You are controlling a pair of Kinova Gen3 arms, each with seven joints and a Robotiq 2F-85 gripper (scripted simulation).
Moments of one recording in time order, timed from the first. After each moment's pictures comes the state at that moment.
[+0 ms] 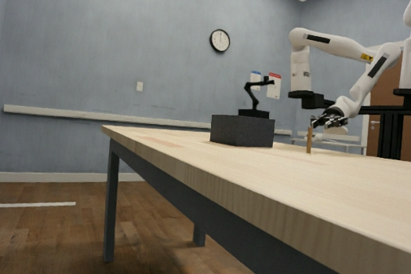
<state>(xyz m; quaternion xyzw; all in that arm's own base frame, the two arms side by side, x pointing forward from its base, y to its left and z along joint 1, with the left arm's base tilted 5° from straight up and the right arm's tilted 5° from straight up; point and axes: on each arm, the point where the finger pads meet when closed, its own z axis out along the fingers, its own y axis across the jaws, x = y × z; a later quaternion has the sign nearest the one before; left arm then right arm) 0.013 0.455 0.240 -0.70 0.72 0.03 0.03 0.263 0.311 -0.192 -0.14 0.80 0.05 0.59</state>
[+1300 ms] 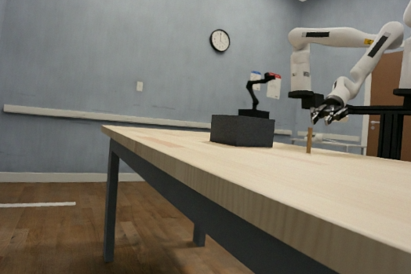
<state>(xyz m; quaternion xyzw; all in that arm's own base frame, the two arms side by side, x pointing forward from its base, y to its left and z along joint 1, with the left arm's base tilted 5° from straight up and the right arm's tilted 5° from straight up) 0.013 0.455 0.240 -0.70 0.72 0.03 0.03 0.262 0.312 -0.177 -0.15 0.86 0.03 0.49</state>
